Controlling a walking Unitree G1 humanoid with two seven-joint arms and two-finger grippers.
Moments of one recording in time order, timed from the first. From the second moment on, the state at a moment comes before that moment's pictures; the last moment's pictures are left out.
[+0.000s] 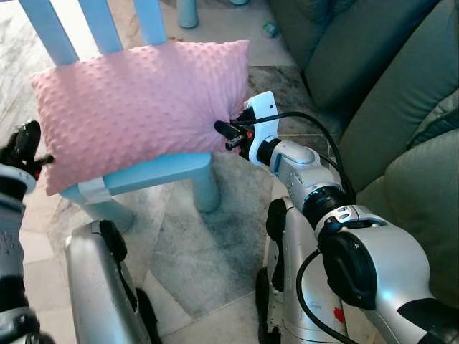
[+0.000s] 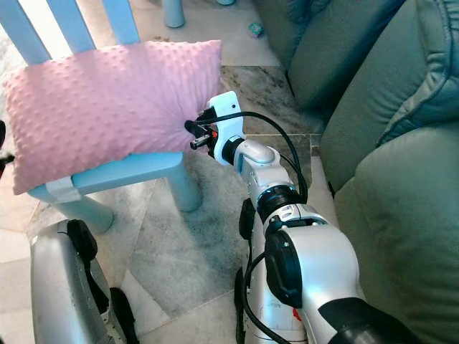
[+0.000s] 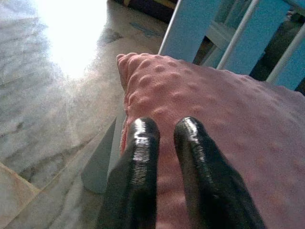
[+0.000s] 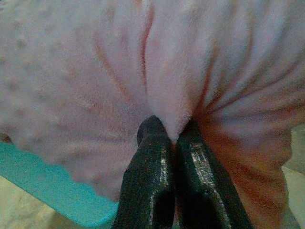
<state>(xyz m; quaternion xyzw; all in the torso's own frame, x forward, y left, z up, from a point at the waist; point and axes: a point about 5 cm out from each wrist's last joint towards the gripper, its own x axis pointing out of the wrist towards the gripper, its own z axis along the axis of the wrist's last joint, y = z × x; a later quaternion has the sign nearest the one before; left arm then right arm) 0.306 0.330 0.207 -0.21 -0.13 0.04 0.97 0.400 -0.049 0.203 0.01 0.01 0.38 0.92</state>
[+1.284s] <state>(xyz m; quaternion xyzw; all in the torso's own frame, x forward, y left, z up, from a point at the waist) 0.351 0.322 0.203 -0.43 0.01 0.02 0.90 0.398 -0.045 0.204 0.00 0.00 0.40 0.92</state>
